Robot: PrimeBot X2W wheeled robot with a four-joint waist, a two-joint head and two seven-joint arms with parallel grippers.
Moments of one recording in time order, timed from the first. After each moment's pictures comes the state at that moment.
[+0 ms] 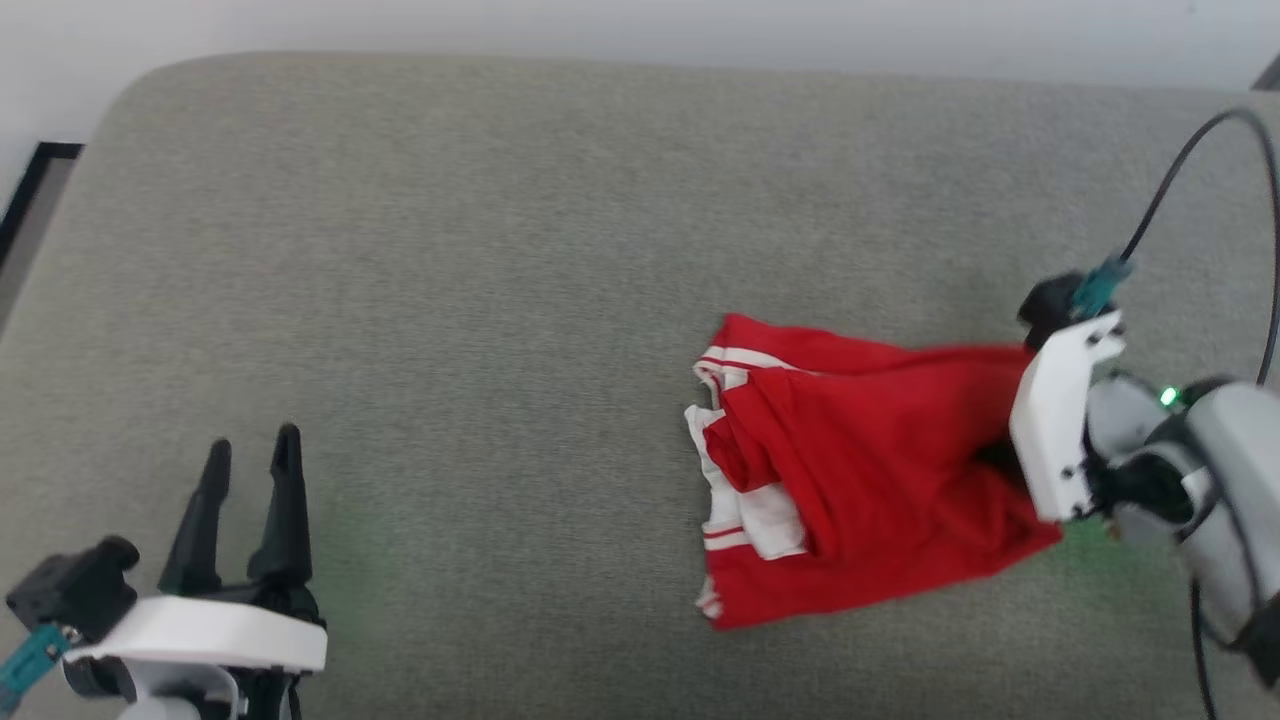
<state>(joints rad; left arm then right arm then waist) -0.05 0.25 -0.03 0.17 -0.65 -0.13 -0.26 -0.65 -0.49 0.56 0.52 0.82 0.13 0.85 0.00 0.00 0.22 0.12</state>
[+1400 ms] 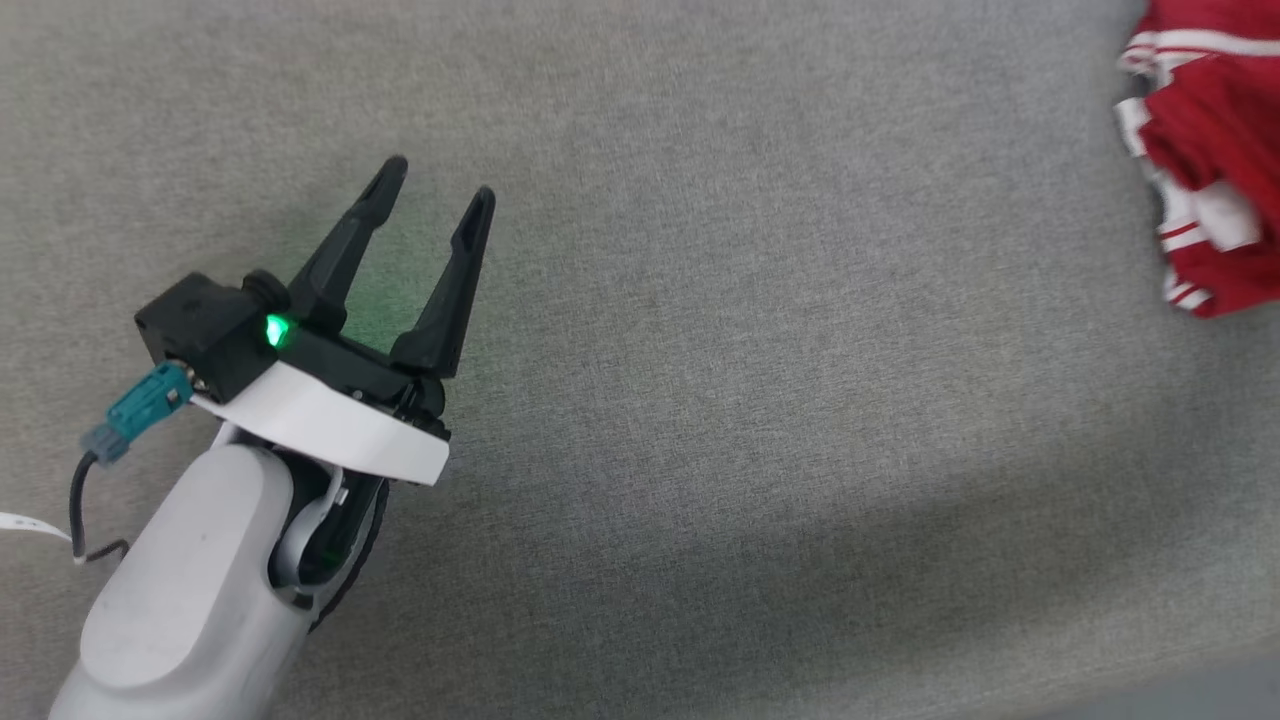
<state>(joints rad) -0.51 0.42 -0.44 0.11 -0.62 -0.13 -0.26 -1.00 -0.77 0.34 0.83 0.30 0.13 0.34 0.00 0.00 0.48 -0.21</state>
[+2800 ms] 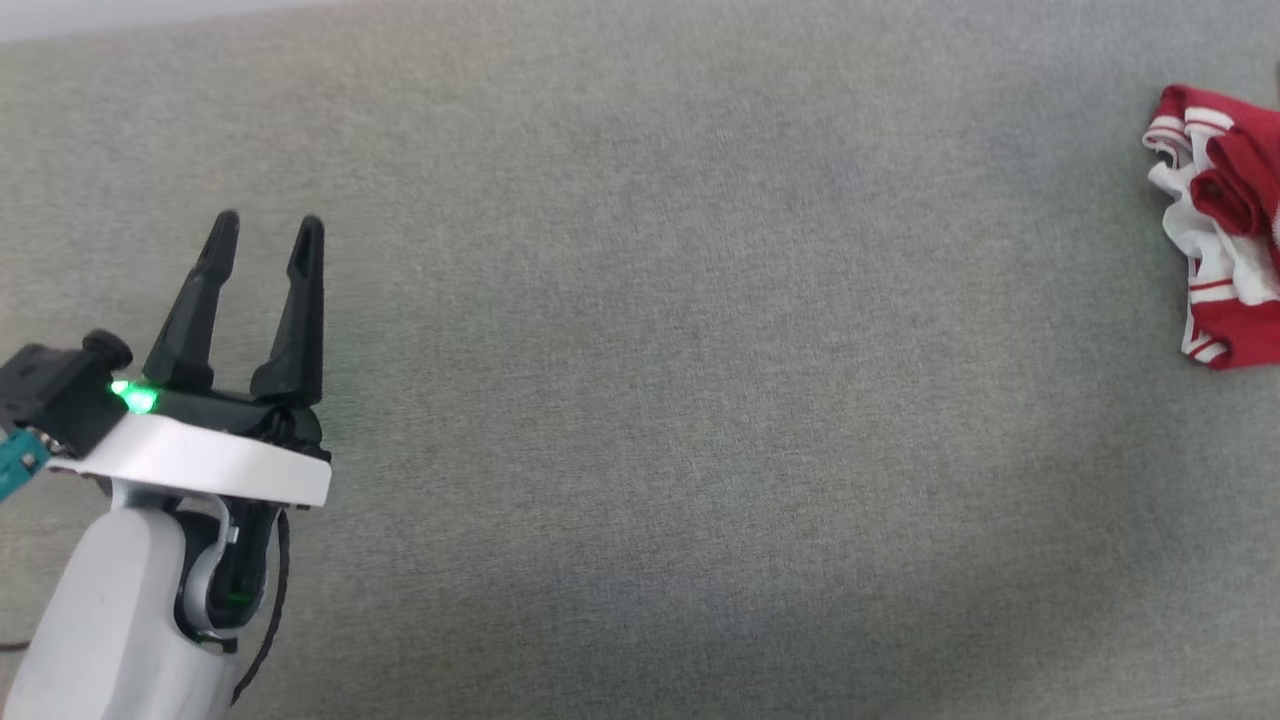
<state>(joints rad) -0.37 0.40 -0.20 0.13 -0.65 -0.13 -0.26 -1.03 -0.49 0.11 1.01 0.14 0.13 0.03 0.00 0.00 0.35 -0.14</state>
